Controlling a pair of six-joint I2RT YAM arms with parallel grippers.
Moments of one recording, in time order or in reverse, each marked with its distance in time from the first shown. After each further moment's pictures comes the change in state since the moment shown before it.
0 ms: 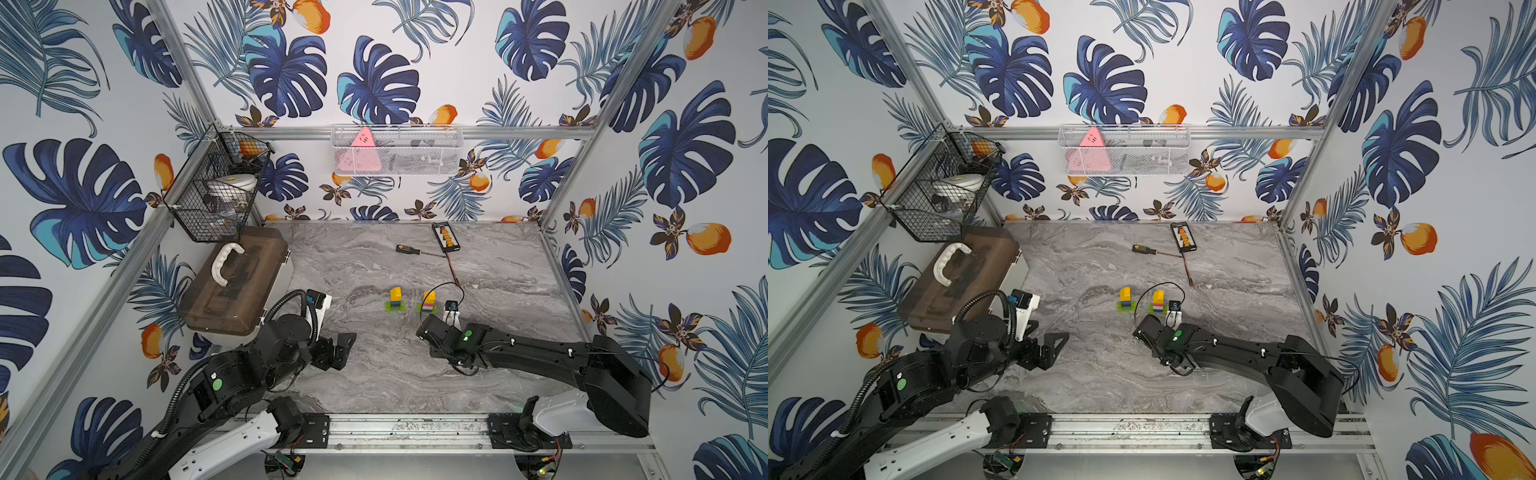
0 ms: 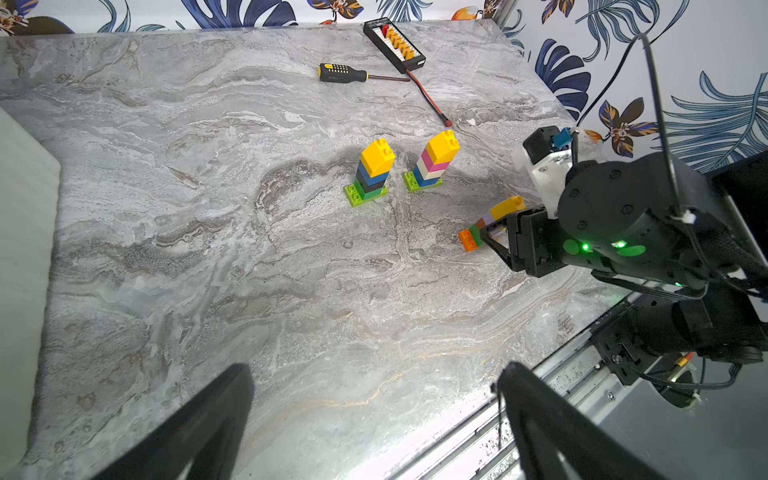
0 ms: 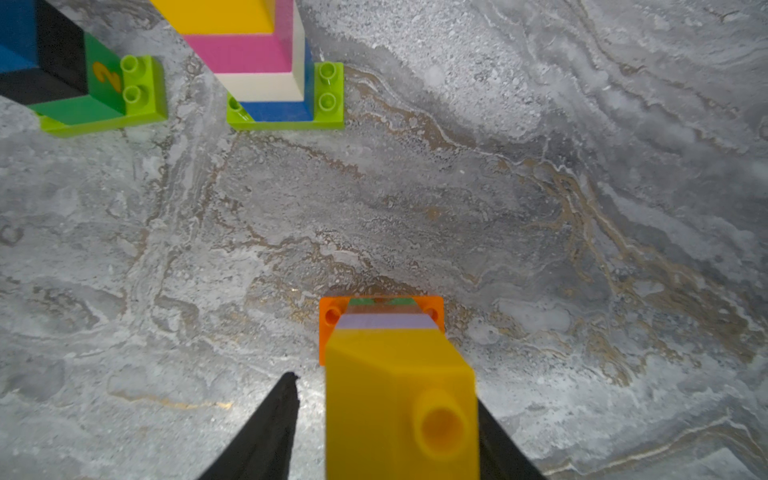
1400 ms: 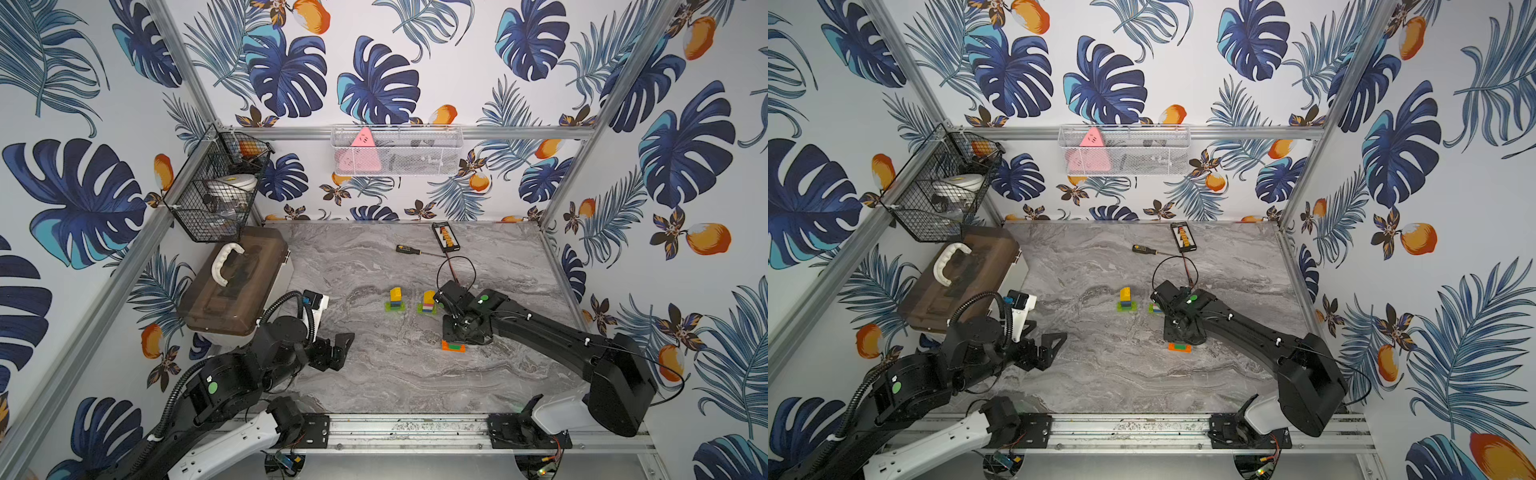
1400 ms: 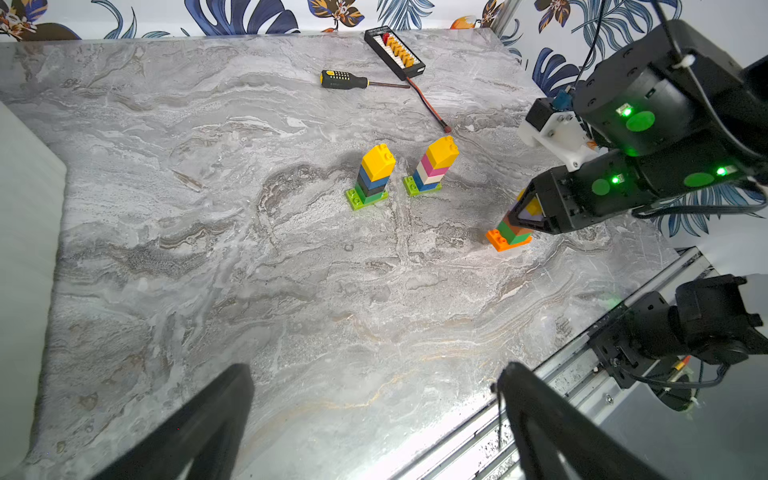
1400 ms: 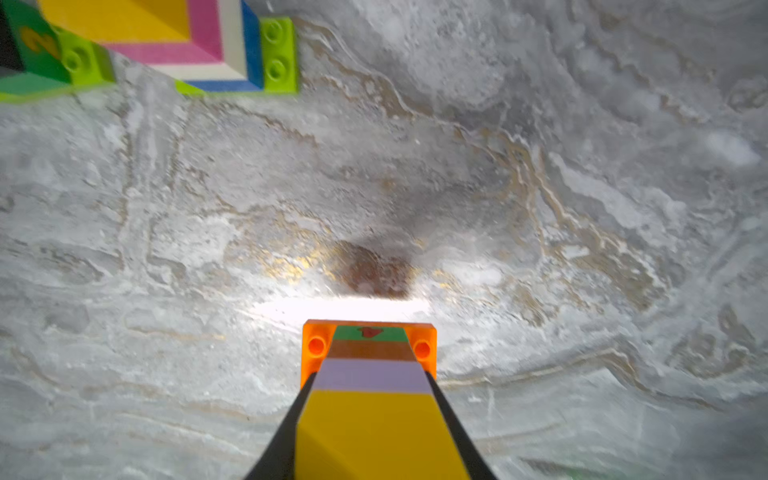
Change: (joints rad) left arm 0.000 -0.024 0.000 -0.003 -0.005 -0.003; right arm -0.265 0.000 0.245 -0.399 -0.344 -0.232
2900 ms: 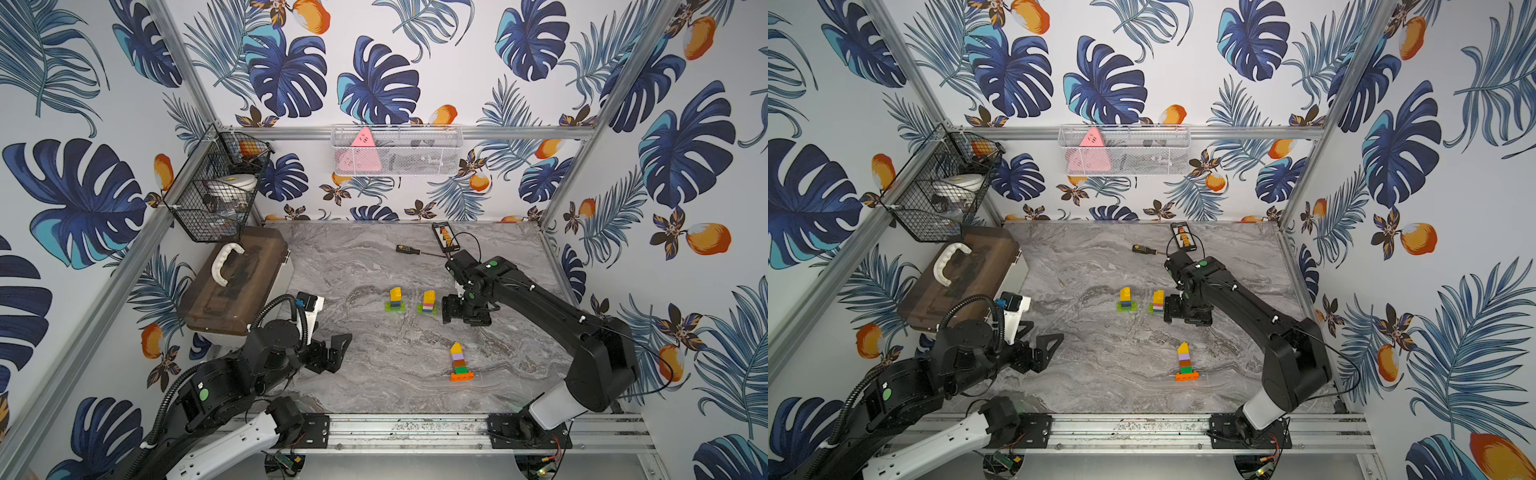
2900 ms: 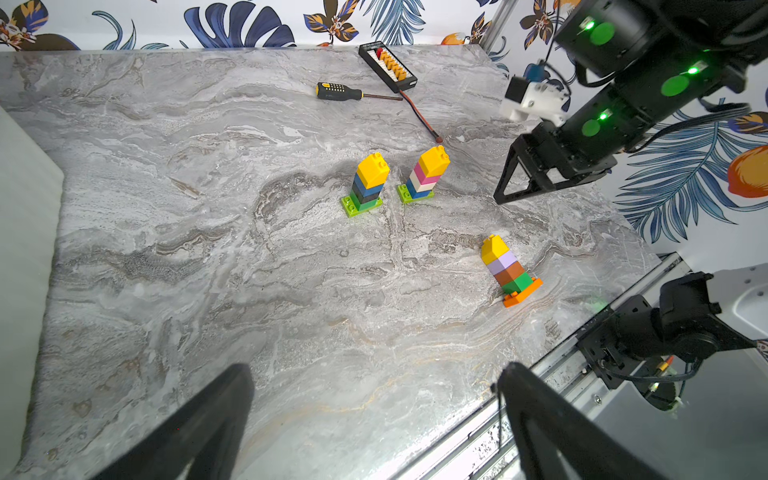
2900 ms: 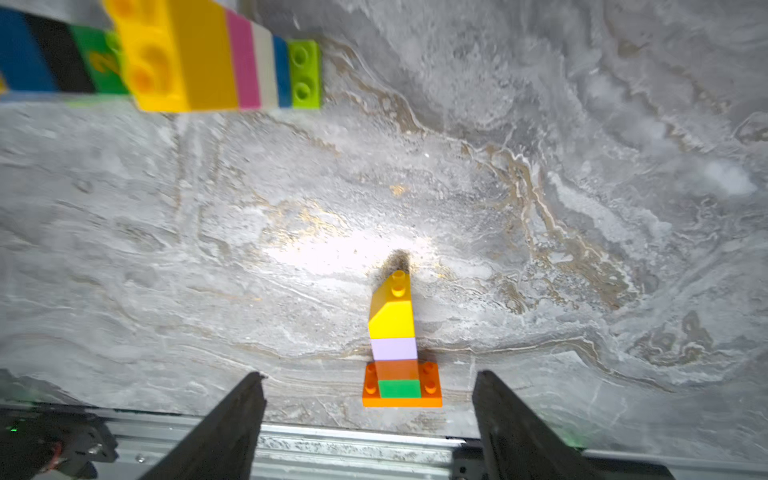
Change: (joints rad) left arm 0.000 -0.037 -0.002 0.001 0.006 0.001; right arm -0.145 0.117 0.242 -0.108 -0.153 -0.156
